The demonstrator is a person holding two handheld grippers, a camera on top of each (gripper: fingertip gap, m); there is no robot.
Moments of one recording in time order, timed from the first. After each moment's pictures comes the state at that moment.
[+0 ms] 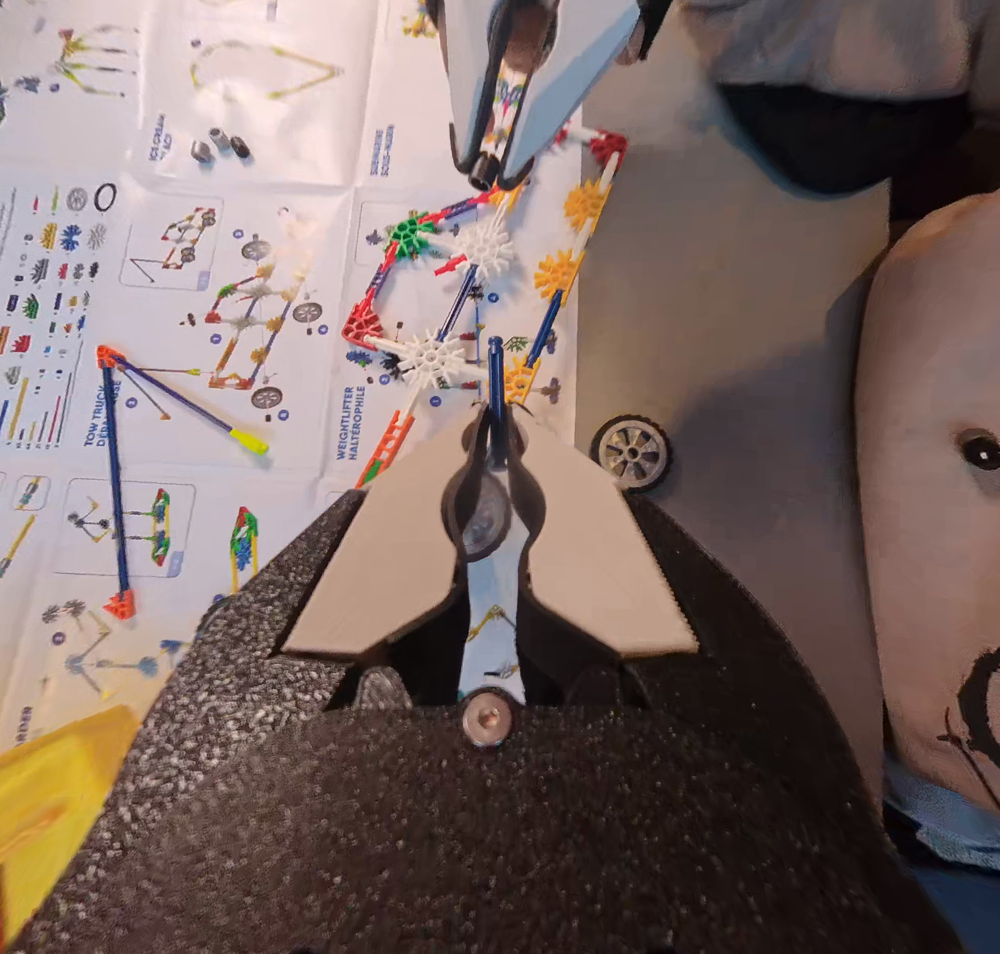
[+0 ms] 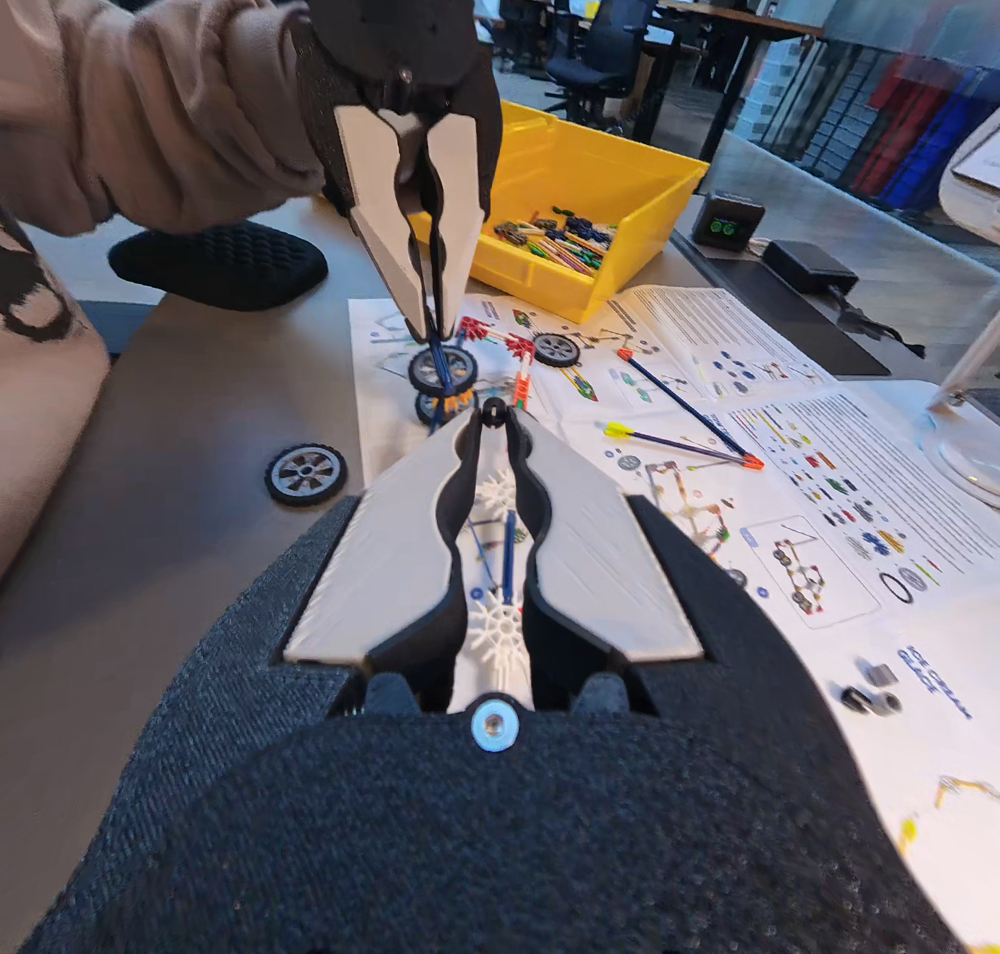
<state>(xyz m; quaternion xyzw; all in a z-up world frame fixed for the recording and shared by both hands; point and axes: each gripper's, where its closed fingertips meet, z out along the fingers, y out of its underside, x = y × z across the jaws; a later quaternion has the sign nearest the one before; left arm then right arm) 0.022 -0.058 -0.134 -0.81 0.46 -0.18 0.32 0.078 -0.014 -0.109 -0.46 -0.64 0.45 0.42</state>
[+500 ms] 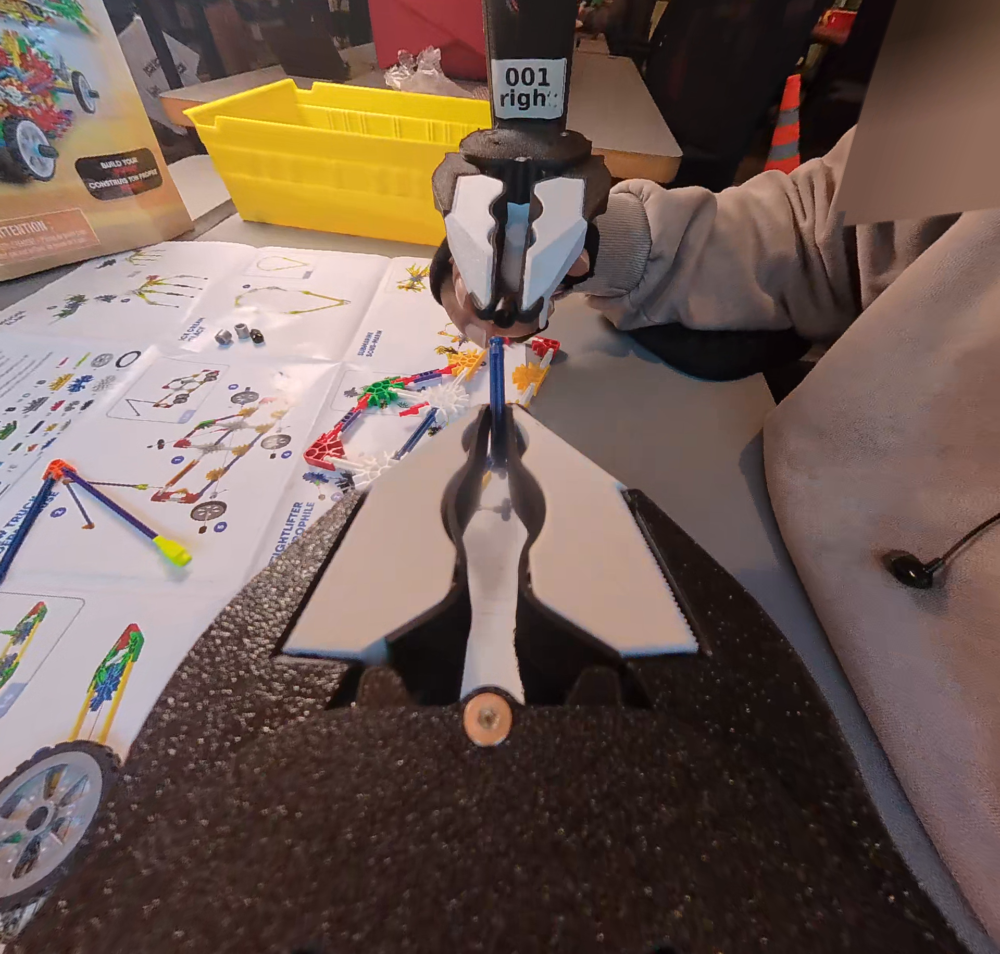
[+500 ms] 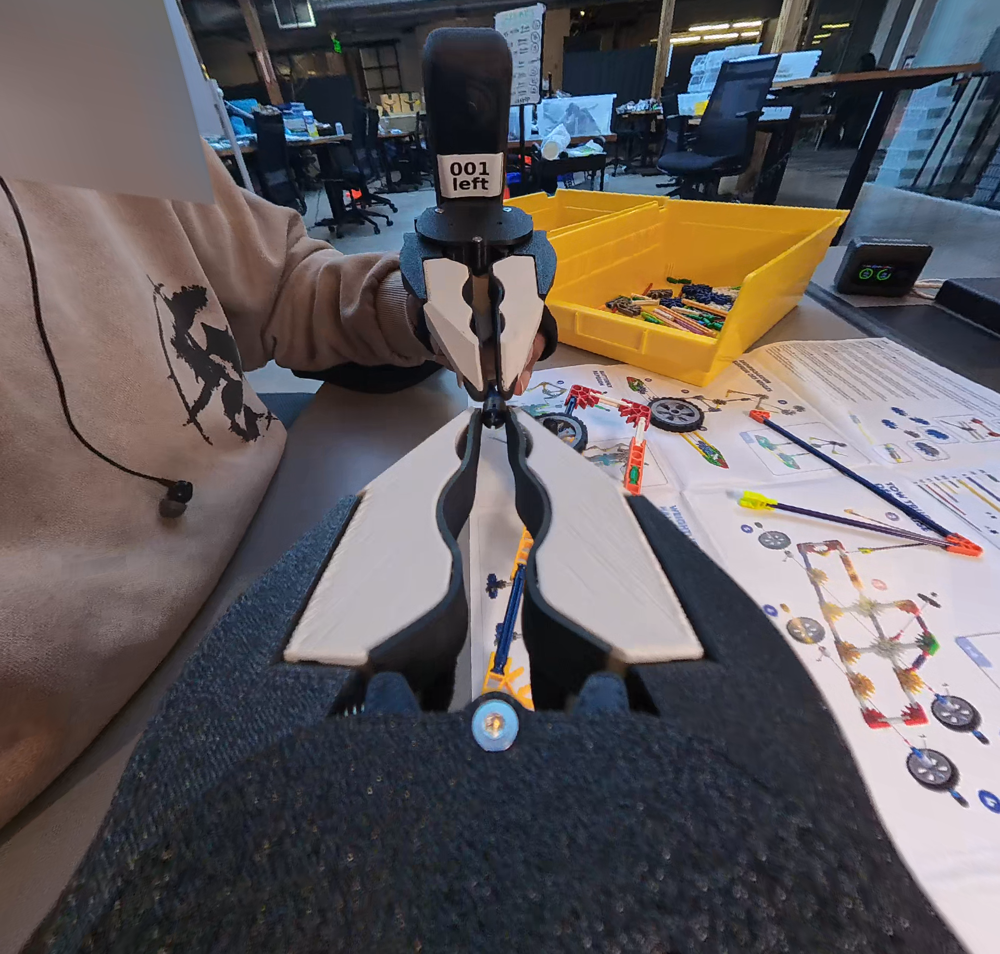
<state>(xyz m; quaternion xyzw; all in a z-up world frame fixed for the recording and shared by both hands) 0.044 -0.073 -0.116 -0.70 0.38 -0.32 0.51 0.066 -0.056 -0.099 -0.42 -0.61 0.58 0.35</state>
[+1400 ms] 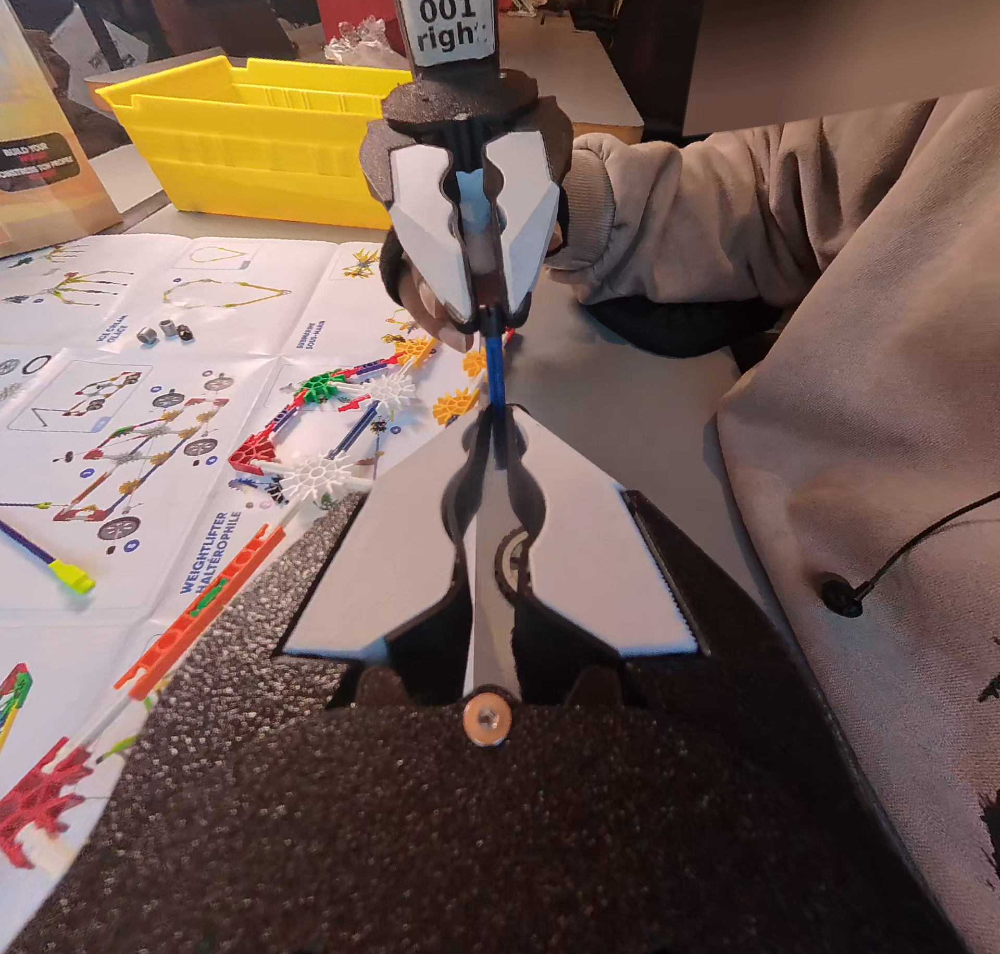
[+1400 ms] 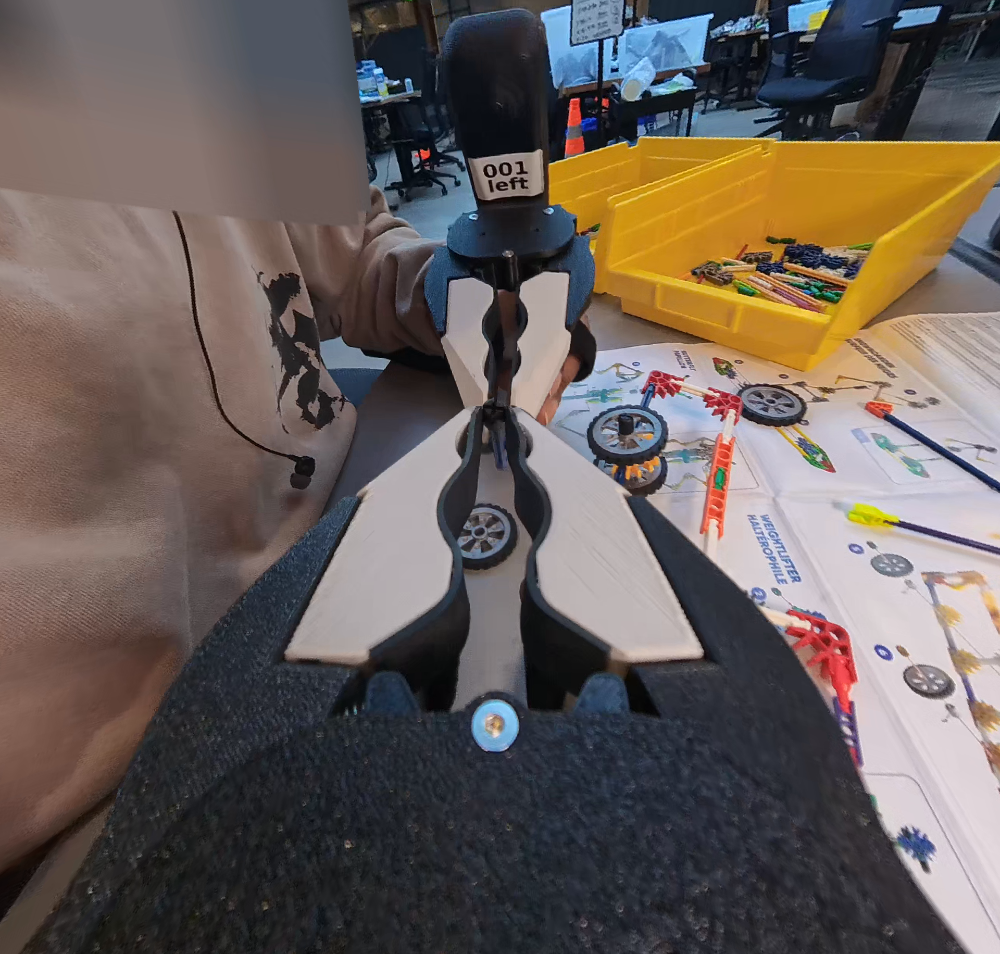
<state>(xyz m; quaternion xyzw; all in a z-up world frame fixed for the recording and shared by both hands) 0.068 -0.093 -0.133 -0.69 0.41 -0.33 0.50 0.062 -0.089 -0.104 -0.41 -0.64 0.59 0.27</state>
